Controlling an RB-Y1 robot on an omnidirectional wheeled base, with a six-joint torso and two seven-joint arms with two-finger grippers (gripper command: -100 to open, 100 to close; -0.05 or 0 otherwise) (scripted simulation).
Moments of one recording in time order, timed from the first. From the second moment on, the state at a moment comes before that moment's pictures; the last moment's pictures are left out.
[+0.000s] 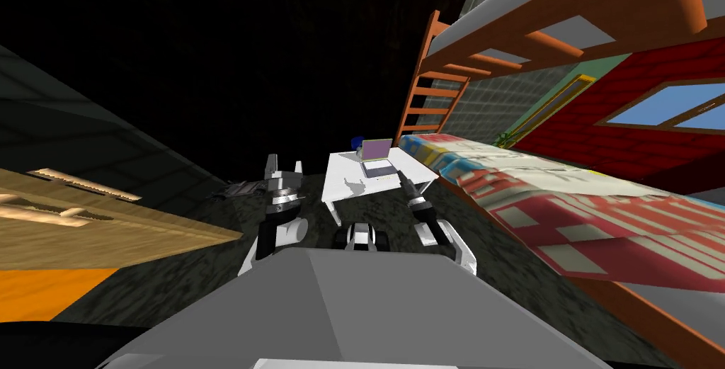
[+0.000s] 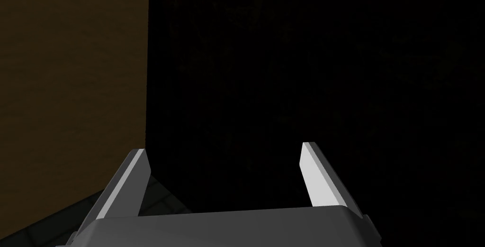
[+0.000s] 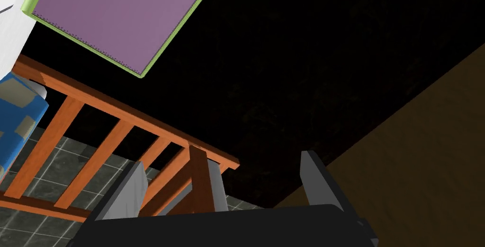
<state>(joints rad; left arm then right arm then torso) 0.47 0.02 0.07 -2.23 0.12 -0.50 0.12 0.36 -0.35 0.10 -2.04 0.22 -0.23 0.21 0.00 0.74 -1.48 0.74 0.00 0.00</state>
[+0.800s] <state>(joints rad) 0.47 0.02 0.07 -2.23 0.12 -0.50 0.12 0.28 -0.50 0.14 -1.92 0.40 -0.13 0.41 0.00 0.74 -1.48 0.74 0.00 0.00</state>
